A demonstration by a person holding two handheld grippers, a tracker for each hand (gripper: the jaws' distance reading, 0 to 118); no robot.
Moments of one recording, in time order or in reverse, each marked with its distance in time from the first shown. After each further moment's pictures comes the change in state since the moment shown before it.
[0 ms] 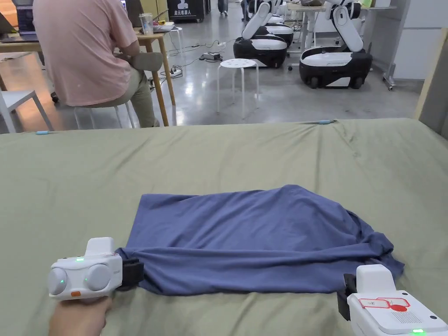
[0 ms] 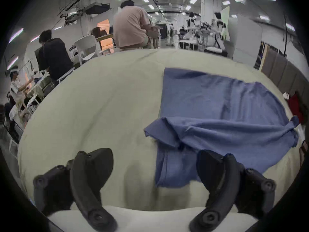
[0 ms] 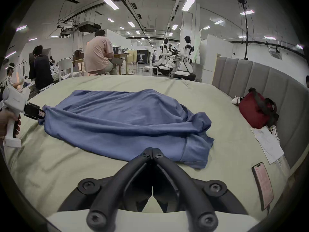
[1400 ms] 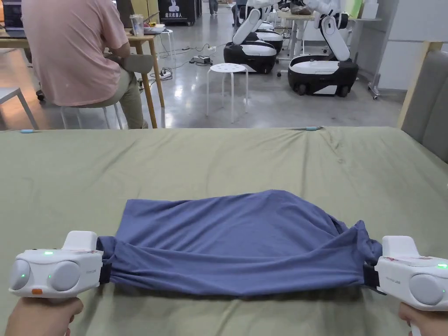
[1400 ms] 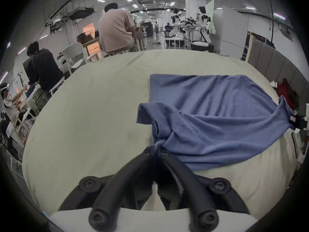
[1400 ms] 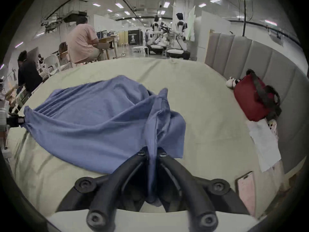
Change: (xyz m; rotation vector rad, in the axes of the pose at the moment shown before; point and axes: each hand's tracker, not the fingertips) left arm -0.006 0.006 0.090 0.034 -0.106 -0.074; right arm 0.093 0.048 -0.024 -0.196 -0.018 -0.044
